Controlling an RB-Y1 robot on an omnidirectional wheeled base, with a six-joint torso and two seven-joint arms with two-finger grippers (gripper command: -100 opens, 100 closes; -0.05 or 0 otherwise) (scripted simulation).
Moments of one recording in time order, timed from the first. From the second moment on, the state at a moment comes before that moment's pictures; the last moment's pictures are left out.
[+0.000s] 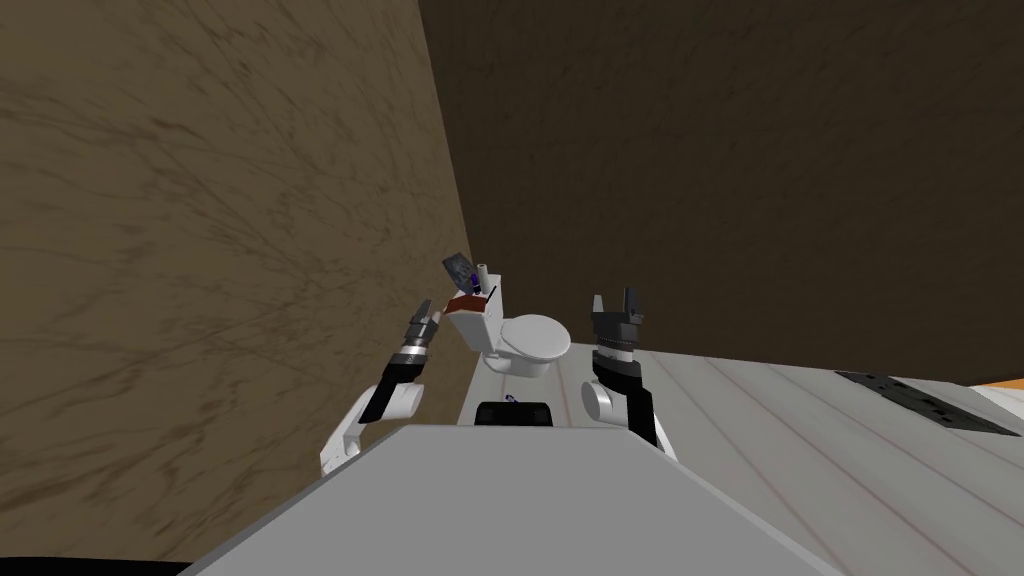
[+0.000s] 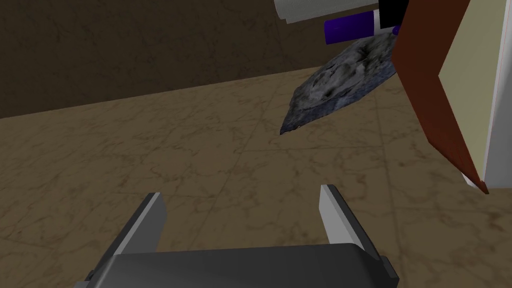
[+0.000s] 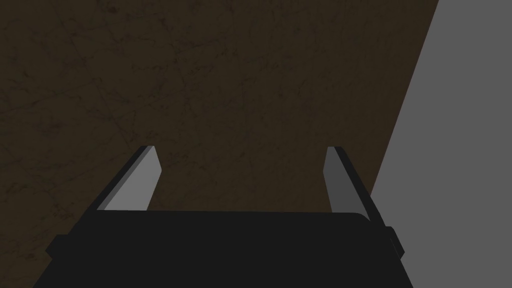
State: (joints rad) left arm 0.42 0.26 0.07 -2.01 0.02 -0.32 0.10; right arm 0.48 0.03 0.04 -2.22 -0.09 -0.56 0.00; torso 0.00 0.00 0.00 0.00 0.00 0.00
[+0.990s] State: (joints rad) left arm 0.39 0.22 0.08 -1.91 0.04 -0.32 0.12; right arm 0.48 0.03 0.04 -2.22 -0.09 -0.56 0.00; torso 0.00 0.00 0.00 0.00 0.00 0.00
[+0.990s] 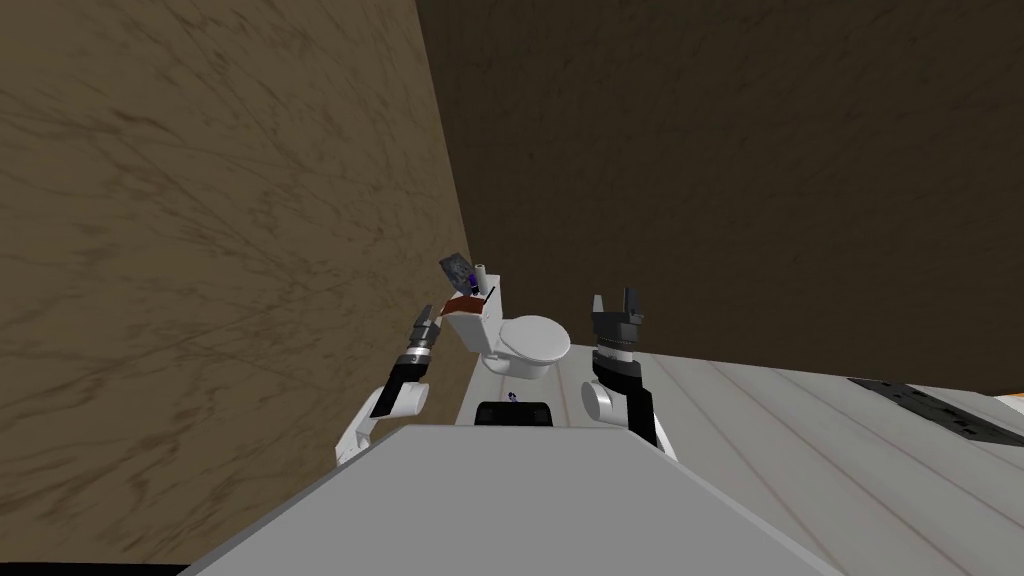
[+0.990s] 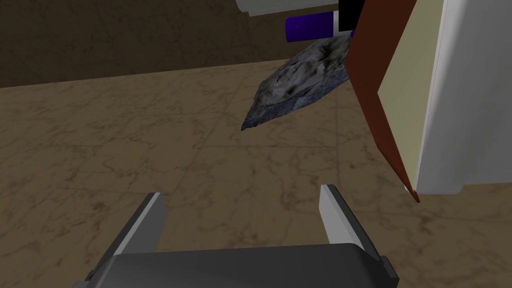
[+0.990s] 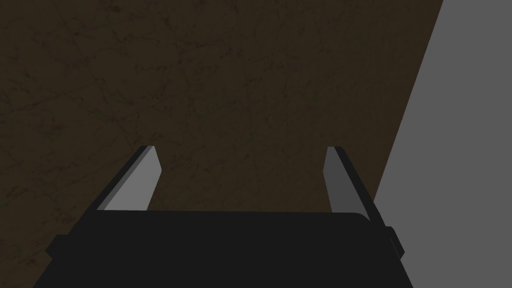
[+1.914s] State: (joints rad) left arm 0.38 0.20 0.08 -1.88 0.05 -0.31 0.12; right arm 0.48 0.03 0.04 -2.22 -0.09 -0.56 0.00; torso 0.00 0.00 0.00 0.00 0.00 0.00
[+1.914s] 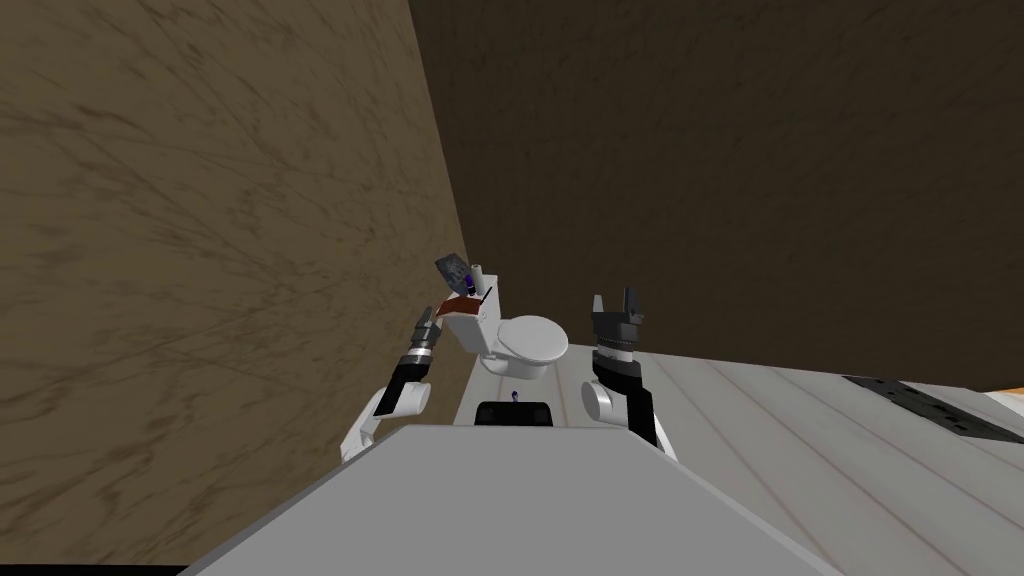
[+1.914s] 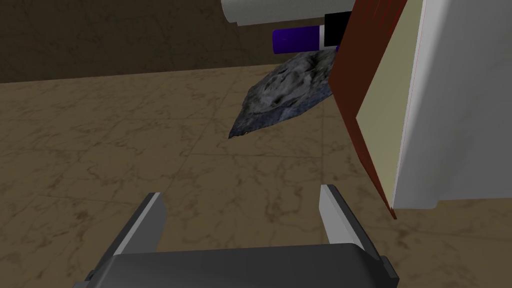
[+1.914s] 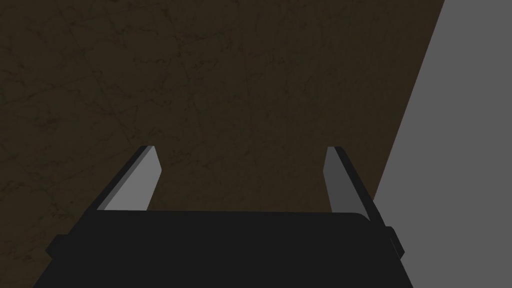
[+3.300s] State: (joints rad) left arm 0.31 0.11 0.12 -1.67 0.12 -0.28 0.17; right arm 0.48 0.03 0.04 -2.22 -0.09 -0.56 0.00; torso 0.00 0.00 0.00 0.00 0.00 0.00
